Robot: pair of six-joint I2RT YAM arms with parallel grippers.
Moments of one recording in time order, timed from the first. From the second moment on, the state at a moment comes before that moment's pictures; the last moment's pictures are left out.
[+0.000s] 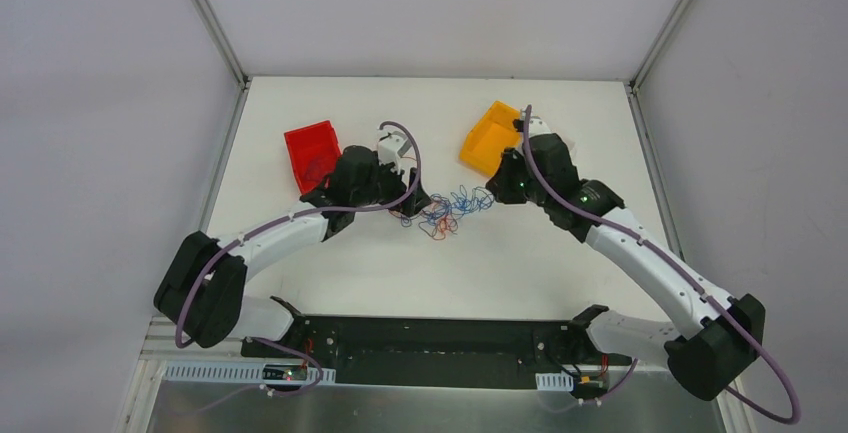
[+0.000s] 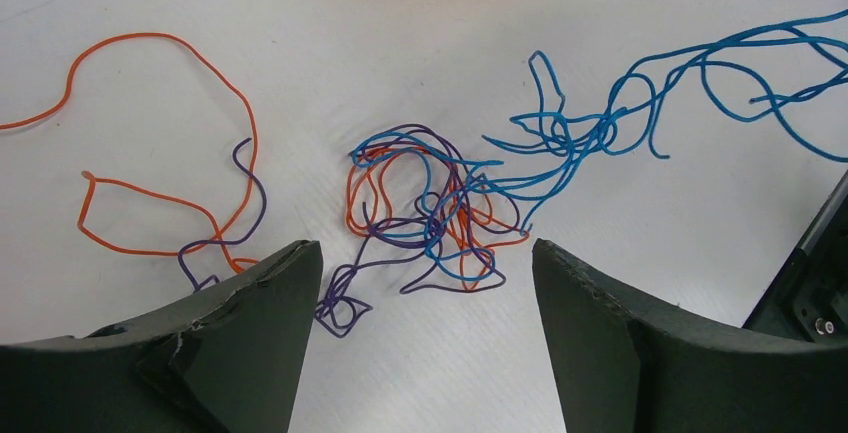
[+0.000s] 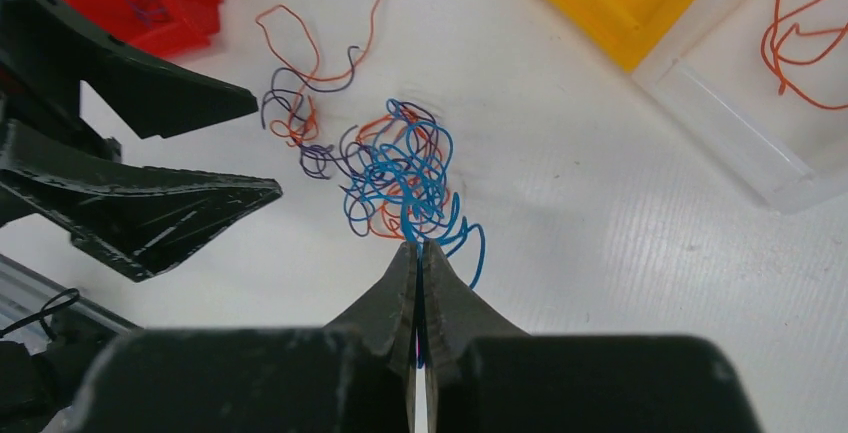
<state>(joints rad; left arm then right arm) -0.58 1.36 0.75 0.14 0.27 -0.24 0.62 1.14 0.99 -0.50 0.07 0.49</state>
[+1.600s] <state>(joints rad) -0.69 1.31 0.71 0.55 0.47 -0.24 0.62 1.11 1.45 -0.59 -0.21 0.64</state>
